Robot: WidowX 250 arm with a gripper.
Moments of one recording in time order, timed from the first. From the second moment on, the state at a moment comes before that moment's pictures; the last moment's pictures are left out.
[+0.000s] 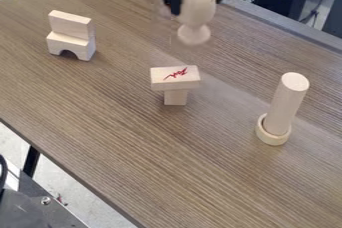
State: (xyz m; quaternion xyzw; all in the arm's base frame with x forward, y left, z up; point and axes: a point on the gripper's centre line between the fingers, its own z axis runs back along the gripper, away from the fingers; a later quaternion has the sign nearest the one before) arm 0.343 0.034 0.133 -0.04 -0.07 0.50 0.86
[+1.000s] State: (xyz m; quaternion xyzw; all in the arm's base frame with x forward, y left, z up) arm 0.373 0.044 0.059 -0.04 -0.14 0.47 0.87
